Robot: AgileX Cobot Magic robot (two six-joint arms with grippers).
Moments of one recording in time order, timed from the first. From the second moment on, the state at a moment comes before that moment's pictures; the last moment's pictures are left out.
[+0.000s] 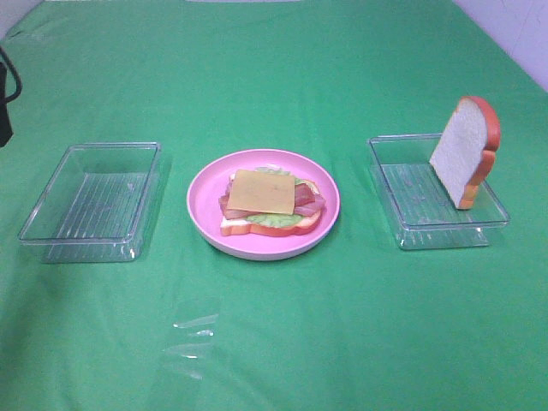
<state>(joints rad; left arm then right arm) -0.03 1.65 -1.40 -0.04 1.22 0.03 -0.03 0.00 -0.46 0.00 1.11 0.01</state>
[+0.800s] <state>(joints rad) -0.03 0.50 -0.76 -0.04 1.22 0.04 -0.03 0.00 -0.46 0.00 1.11 0.01</state>
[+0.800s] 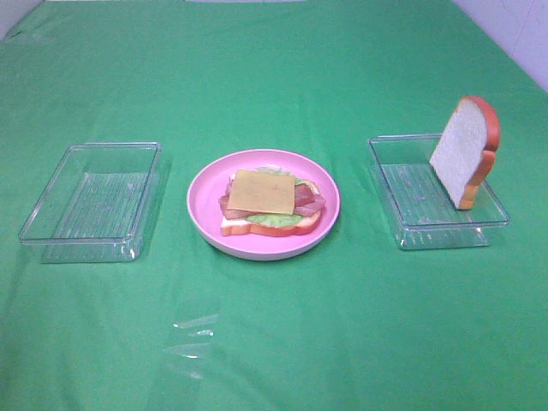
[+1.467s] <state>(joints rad) -0.03 0.00 -0.52 -0.06 1.09 0.05 -0.03 0.00 -0.46 0.00 1.11 0.01</state>
